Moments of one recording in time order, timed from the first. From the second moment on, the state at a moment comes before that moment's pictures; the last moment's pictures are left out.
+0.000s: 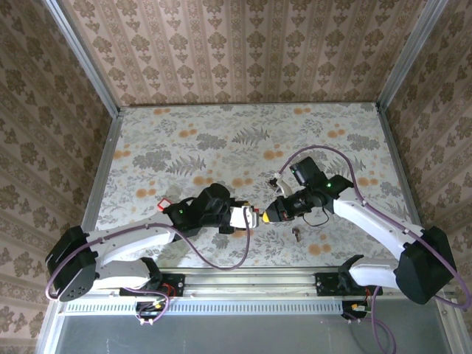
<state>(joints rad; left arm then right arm) -1.04 1.19 0.69 -0.15 0.18 0.70 0.54 1.25 0.88 -0.70 -0.77 0.34</state>
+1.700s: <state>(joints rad) -1.12 1.21 0.71 -0.24 0.07 0.63 0.72 1.19 0.86 -0.68 -0.47 0.31</state>
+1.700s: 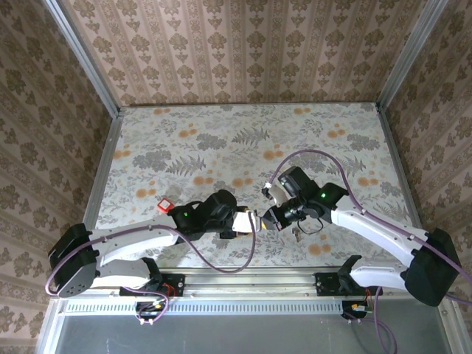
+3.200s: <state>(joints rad) -1.16 1.30 0.85 -0.30 -0.04 0.49 0.66 1.09 0.76 -0.52 -0.45 0.42</state>
